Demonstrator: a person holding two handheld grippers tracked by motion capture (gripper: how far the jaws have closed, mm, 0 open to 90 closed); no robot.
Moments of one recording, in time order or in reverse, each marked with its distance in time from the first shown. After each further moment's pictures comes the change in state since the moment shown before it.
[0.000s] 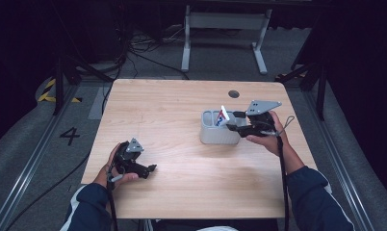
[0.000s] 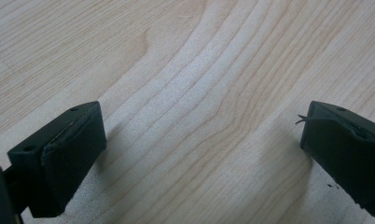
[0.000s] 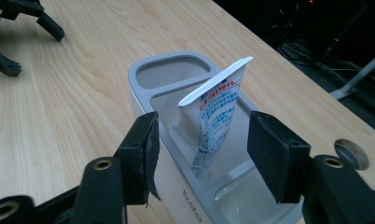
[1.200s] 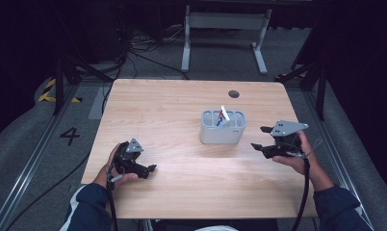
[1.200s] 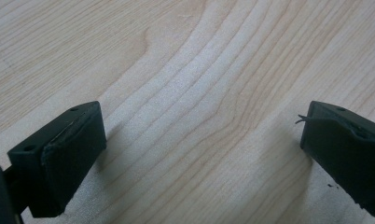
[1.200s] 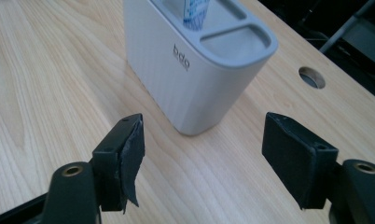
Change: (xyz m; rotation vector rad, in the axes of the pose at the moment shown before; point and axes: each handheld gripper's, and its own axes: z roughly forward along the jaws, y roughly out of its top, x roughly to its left) left arm 0.000 0.000 -0.001 0.005 0.000 0.008; right arm 0.012 -0.065 -0.061 0.107 -0.096 -0.014
